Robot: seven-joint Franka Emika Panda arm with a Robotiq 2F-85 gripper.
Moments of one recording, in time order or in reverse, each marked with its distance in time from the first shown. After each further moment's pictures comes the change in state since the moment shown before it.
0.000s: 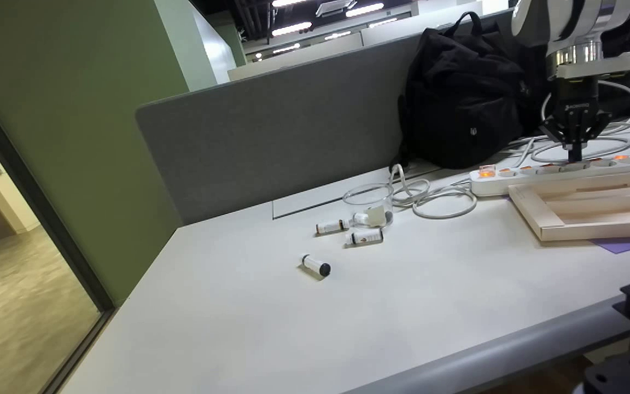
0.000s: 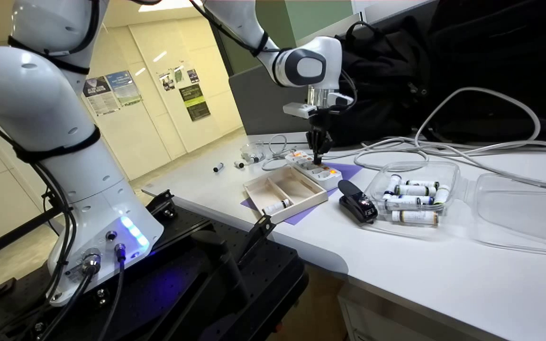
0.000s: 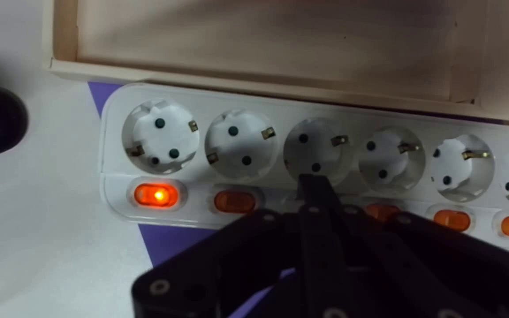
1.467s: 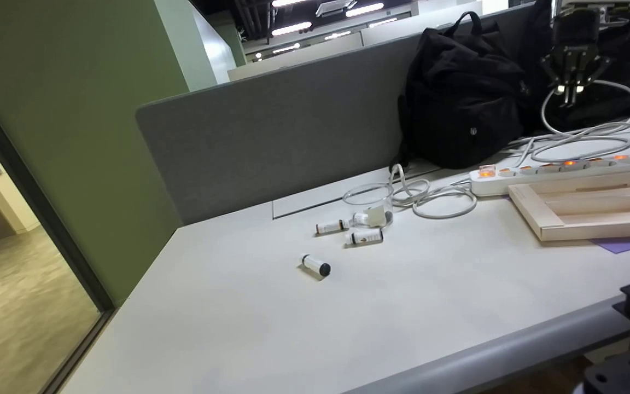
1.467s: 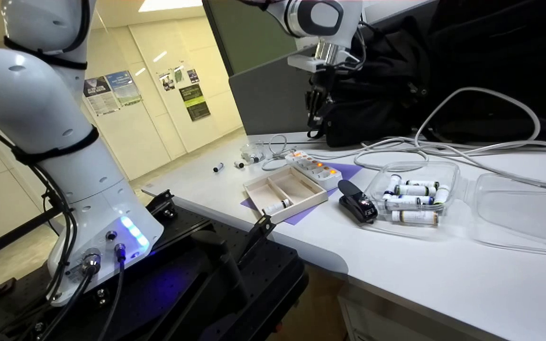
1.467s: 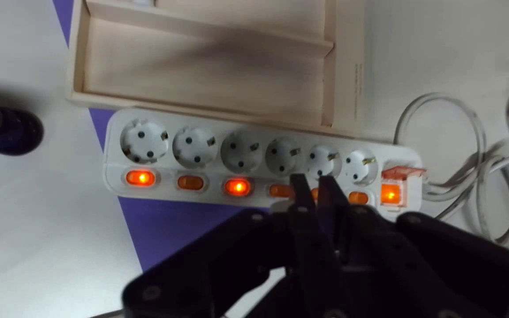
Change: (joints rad) arm -0.108 -0.092 0.034 0.200 0.080 -0.443 -0.082
